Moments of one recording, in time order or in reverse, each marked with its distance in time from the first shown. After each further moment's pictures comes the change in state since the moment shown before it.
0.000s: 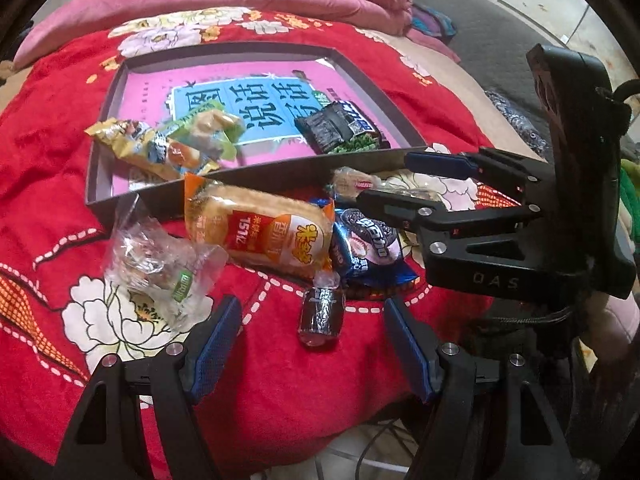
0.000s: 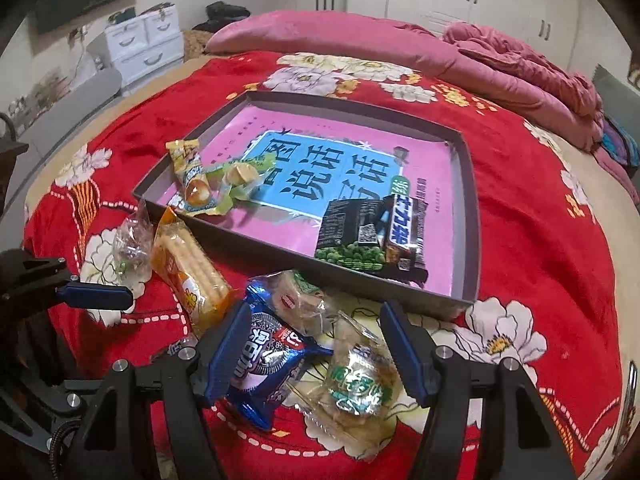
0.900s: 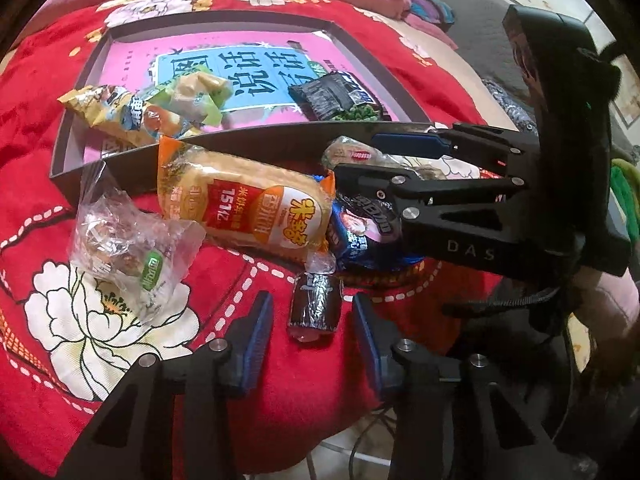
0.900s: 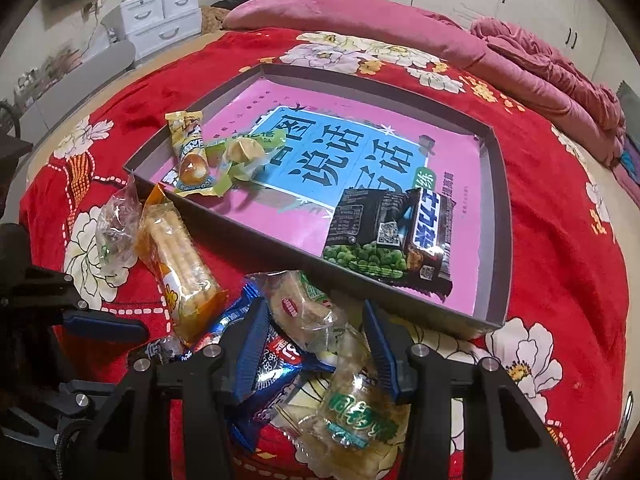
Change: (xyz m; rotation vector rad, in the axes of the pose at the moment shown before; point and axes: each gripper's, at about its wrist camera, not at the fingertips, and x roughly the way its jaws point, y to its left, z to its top) left arm 0.026 0.005 0.000 -0.023 0.069 -0.052; right arm 0.029 0.003 0.006 -0.072 0.051 0.024
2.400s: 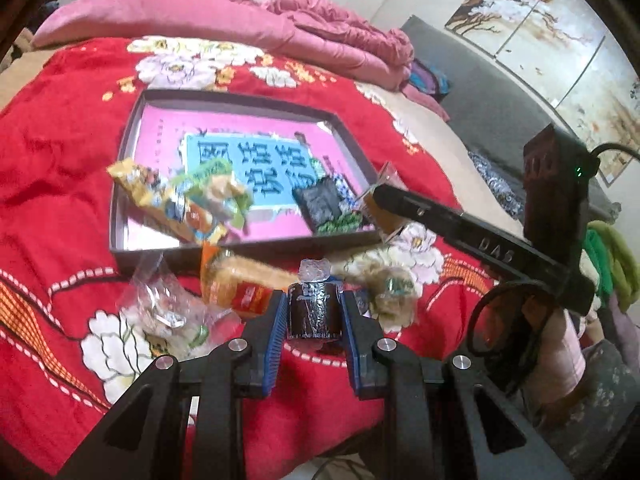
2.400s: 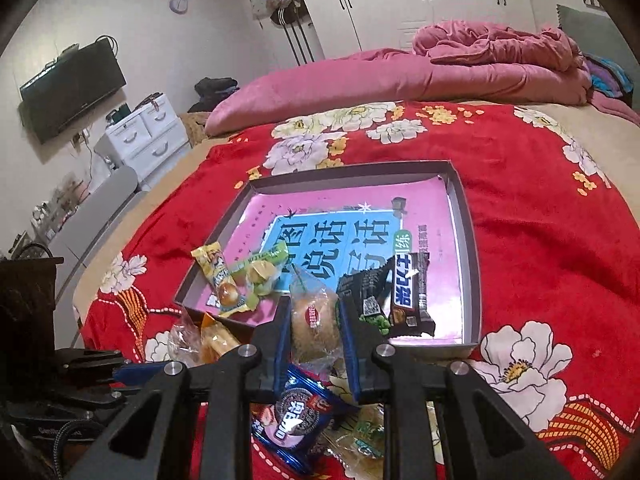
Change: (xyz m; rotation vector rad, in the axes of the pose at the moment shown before) left arm -0.072 0.010 0.022 -0.091 -0.230 -0.074; right arm -0.061 -0.046 0.014 0.347 -0.262 0.166
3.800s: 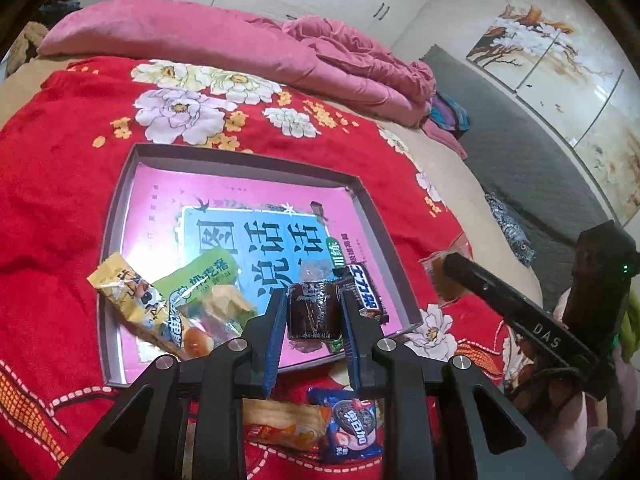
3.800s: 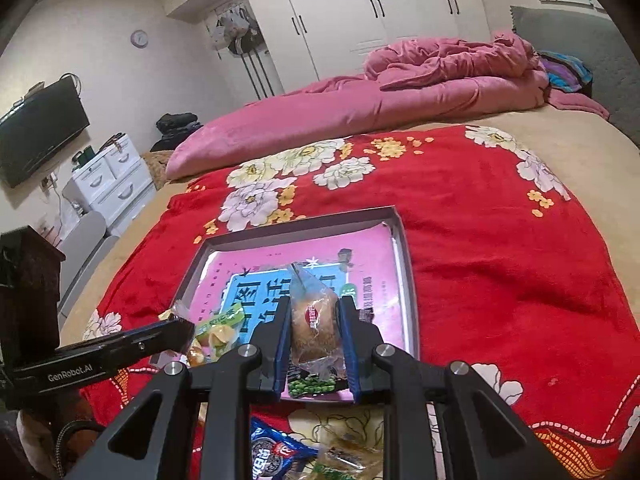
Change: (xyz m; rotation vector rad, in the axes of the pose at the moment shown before) left arm 0.038 0.011 0.078 -0.070 -0.079 0.031; right arm -0.018 -0.034 0.036 0.111 -0.093 -0.122
